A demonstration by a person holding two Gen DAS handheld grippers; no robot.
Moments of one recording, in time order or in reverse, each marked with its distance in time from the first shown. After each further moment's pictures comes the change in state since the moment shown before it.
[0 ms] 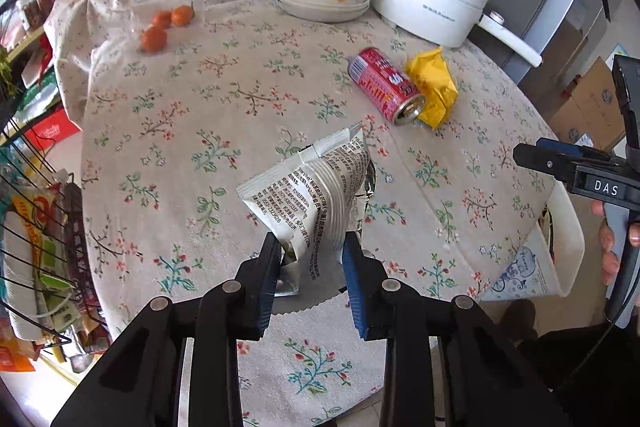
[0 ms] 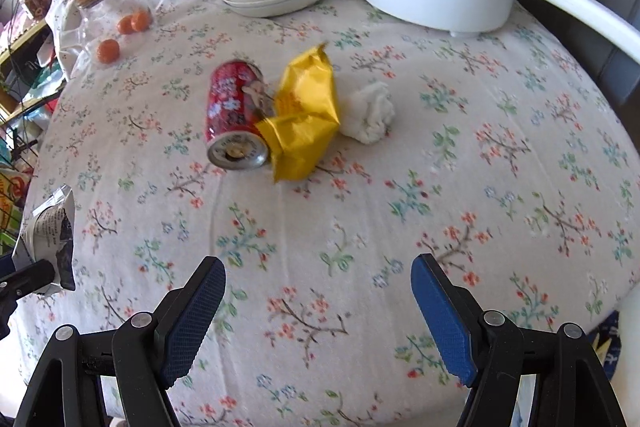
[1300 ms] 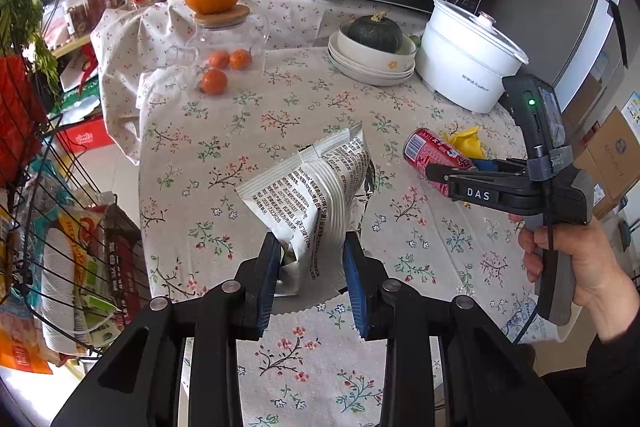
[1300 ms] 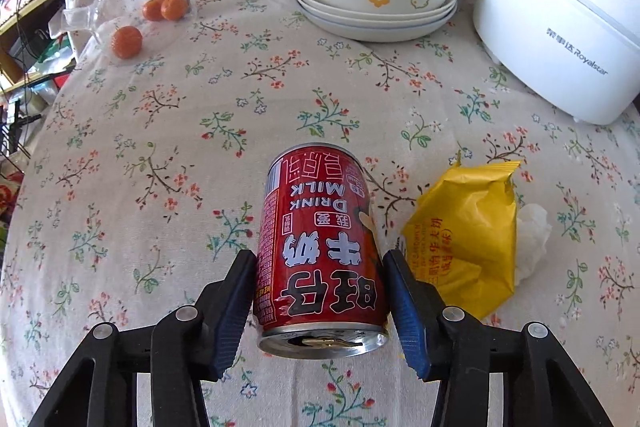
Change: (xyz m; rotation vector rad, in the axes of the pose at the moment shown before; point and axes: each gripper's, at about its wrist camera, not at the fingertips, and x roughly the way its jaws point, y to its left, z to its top) left arm -0.041 0.045 0.028 -0.092 -0.115 0.051; right arm 0.080 0.070 0.070 -0.132 0.010 0.020
